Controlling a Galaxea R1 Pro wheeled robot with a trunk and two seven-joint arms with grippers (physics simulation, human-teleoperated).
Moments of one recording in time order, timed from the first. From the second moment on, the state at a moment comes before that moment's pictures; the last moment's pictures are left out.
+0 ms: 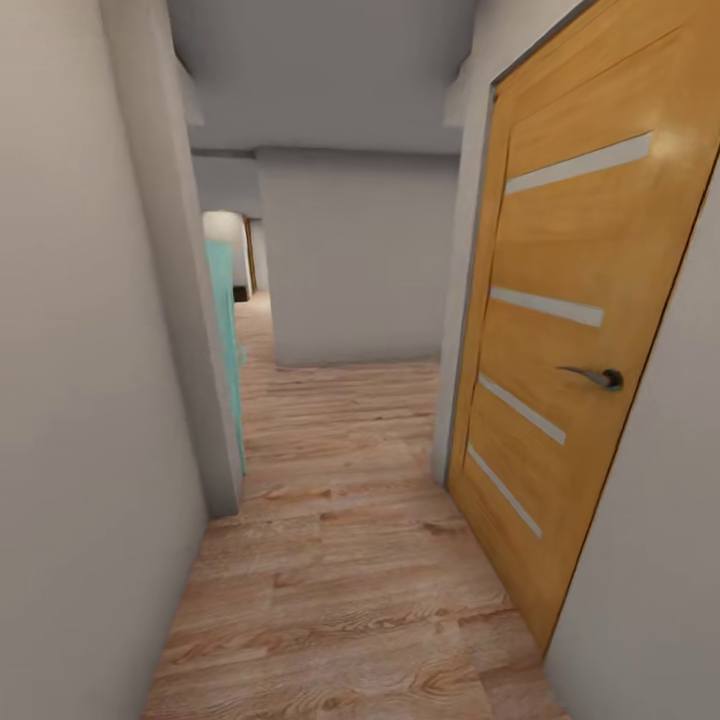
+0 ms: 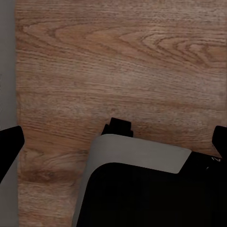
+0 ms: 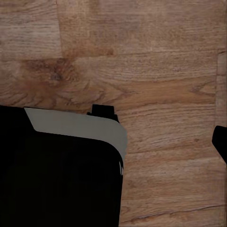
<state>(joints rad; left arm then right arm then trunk) -0.22 0.01 -0.01 0.00 0.24 -0.03 0.12 -0.15 -0.01 0.31 0.03 -0.19 -0.13 -0.06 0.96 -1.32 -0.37</state>
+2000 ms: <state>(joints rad) -0.23 0.01 -0.01 0.00 0.24 -0.03 0.12 -0.15 -0.01 0.31 0.03 -0.19 -0.13 -0.06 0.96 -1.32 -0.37</state>
